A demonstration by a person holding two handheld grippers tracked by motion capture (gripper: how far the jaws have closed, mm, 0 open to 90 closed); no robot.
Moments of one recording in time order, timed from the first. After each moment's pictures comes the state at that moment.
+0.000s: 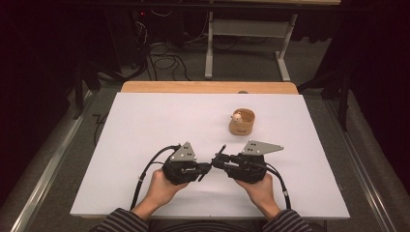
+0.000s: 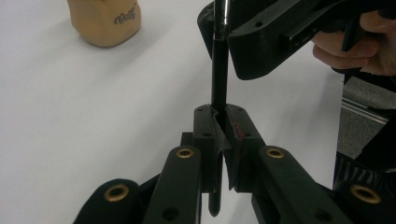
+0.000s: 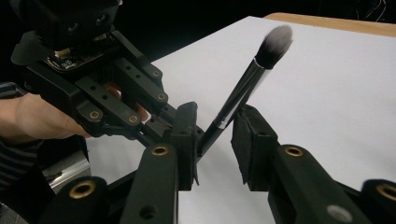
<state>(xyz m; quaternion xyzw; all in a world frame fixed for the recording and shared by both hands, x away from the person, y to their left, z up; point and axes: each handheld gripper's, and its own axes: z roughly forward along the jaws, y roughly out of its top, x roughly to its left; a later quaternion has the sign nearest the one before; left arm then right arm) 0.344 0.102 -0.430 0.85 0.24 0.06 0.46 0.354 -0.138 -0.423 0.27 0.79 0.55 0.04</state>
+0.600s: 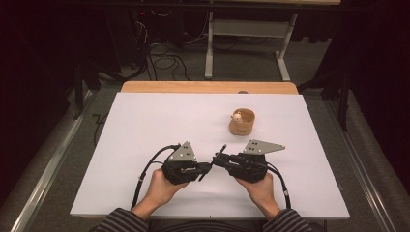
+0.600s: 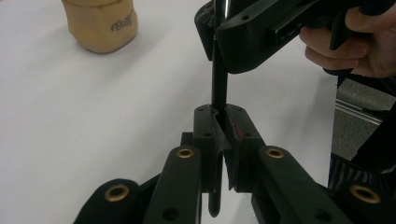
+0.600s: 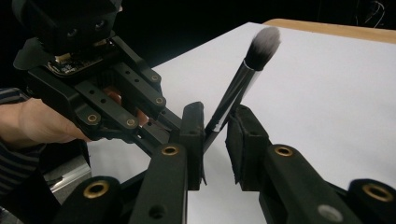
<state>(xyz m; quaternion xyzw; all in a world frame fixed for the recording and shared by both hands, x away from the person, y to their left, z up) 0.343 0.103 -0.427 0.85 0.23 0.06 0.47 0.354 -0.139 -0.421 0.27 0.78 0.56 0.04</state>
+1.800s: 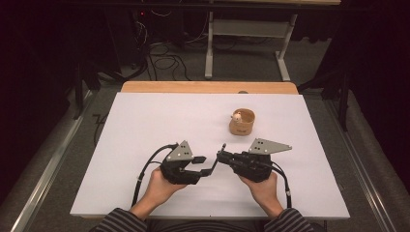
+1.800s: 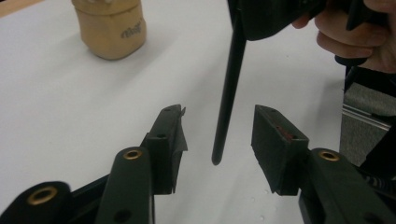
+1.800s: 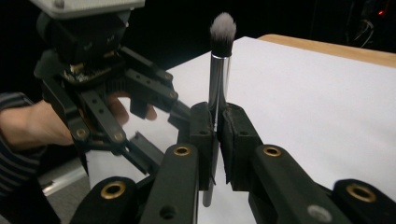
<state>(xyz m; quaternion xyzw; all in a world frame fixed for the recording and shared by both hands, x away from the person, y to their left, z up) 0.344 0.109 -0.426 0.84 0.25 0.08 0.48 0.350 -0.147 -0.408 0.26 0.78 0.57 0.07</state>
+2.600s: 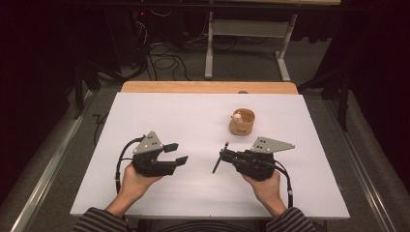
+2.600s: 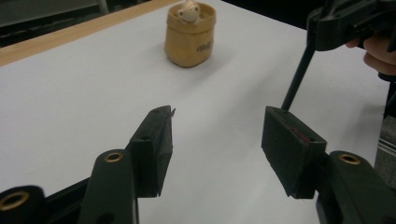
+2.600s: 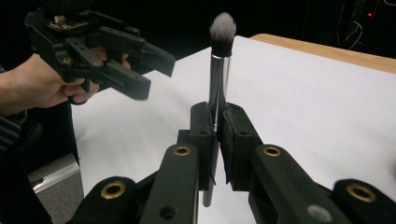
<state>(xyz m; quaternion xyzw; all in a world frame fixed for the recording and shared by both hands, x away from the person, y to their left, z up) 0.340 0.178 -0.406 0.79 0.32 0.14 0.50 0.351 -0.153 -0.403 0.26 0.78 0.56 0.08</state>
